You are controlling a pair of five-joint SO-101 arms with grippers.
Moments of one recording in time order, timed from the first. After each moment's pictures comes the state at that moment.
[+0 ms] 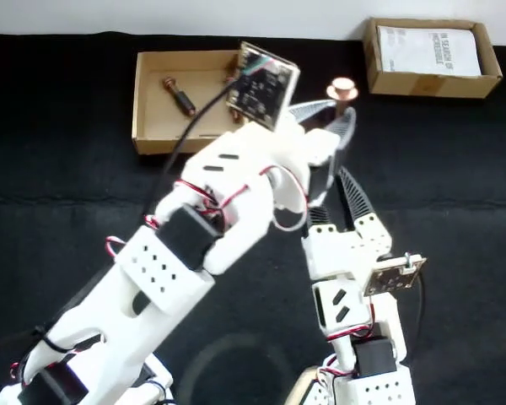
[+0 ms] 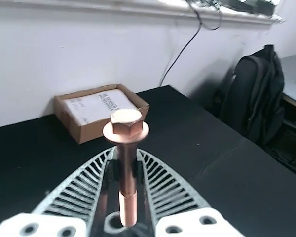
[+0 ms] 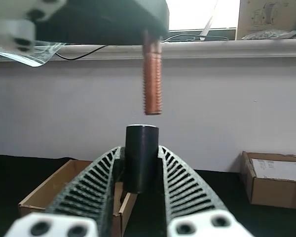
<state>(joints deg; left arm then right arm) 38.6 -29.3 14.8 26.7 17.6 -17.7 -104.5 95.6 4.1 -2.4</state>
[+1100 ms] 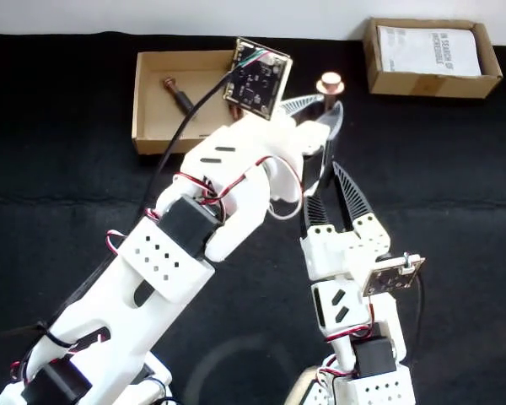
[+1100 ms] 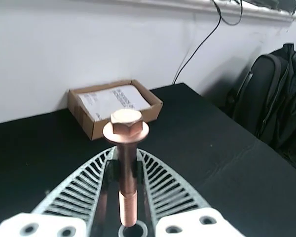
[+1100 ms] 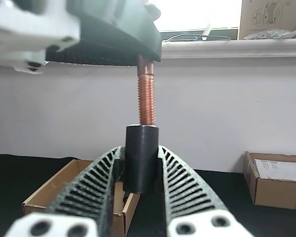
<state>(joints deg) 35.5 -27.1 15.3 27.8 18.0 -18.0 -104.5 95.6 4.1 -2.4</state>
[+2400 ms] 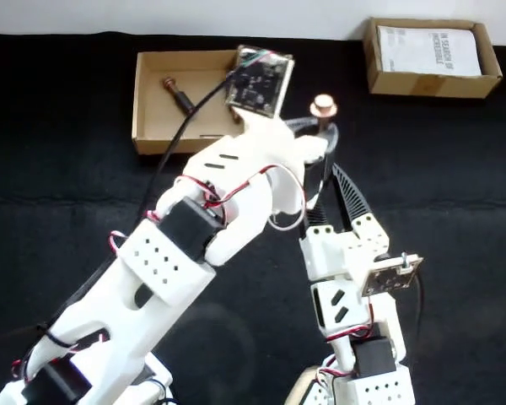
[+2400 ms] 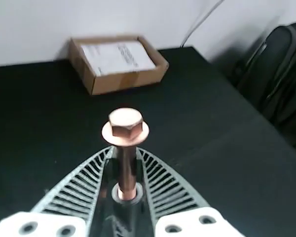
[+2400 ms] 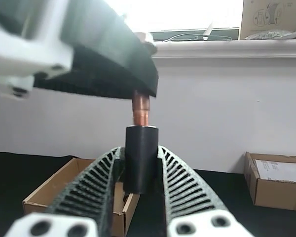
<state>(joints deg) 37.0 -27.0 13.8 38.0 21.9 -17.9 -104.5 95.6 4.2 -2.0</state>
